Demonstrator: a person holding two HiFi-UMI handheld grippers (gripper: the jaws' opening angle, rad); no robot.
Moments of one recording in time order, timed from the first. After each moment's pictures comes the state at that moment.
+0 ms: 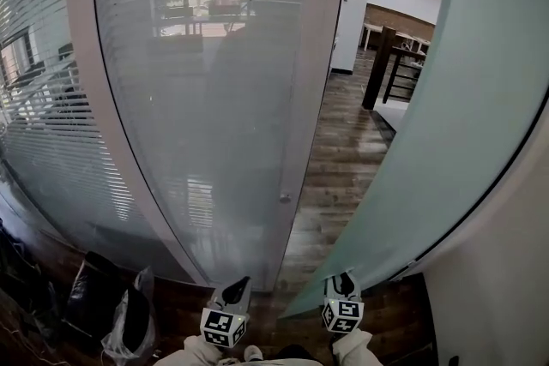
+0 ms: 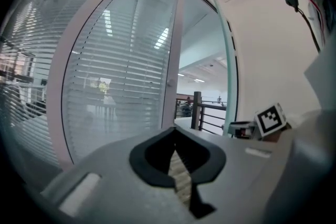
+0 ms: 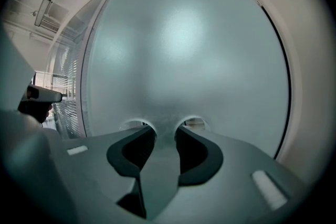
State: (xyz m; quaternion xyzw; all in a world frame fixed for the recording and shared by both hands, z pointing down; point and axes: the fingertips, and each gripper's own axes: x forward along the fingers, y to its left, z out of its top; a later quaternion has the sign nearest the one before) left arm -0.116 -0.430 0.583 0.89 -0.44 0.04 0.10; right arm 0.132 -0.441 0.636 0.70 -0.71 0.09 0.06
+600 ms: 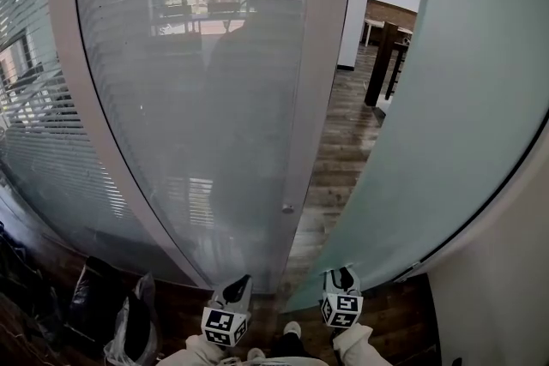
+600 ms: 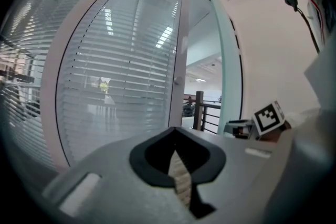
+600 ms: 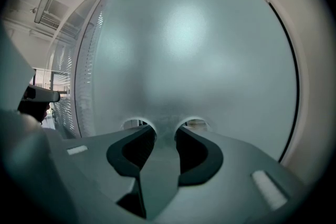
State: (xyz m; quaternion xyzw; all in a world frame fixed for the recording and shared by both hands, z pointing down) left arm -0.111 -0.461 0.583 0.89 -0.45 0.04 0.10; right arm 0.131 -0.483 0.635 0.69 -0.71 0.09 0.08
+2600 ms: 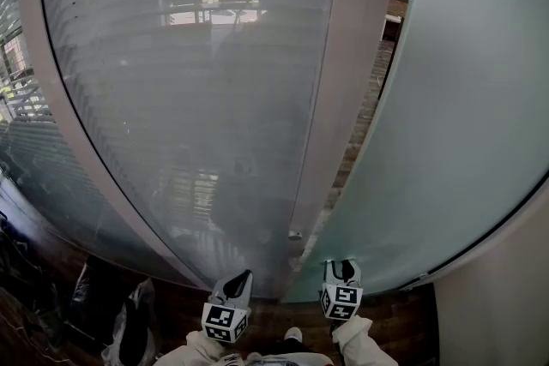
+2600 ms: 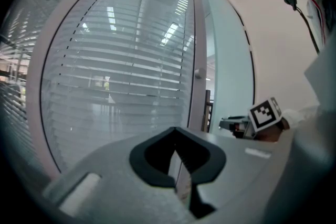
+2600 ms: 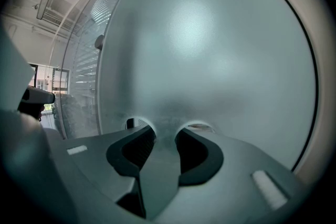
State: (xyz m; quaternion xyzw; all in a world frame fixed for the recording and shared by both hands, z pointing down) left arm -0.111 -0.536 0.594 0.87 -0.47 0.05 0.11; right arm 0.128 -0.580 0.636 0.68 -0.72 0.08 0.09
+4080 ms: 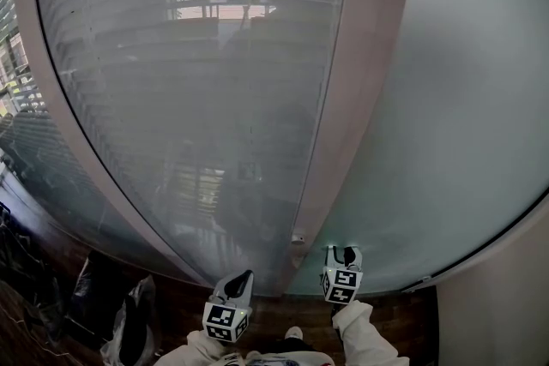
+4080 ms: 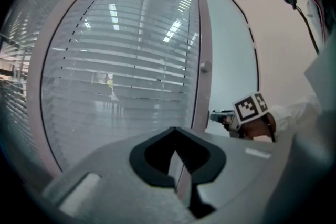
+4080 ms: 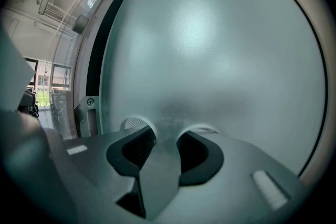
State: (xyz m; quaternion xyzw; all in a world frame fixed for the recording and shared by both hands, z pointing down) left arm -0.114 -0.546 0.606 0.87 -0.48 0.06 0.12; right arm 0.131 -0.641 0.638 0.68 -0.72 0.07 0.10
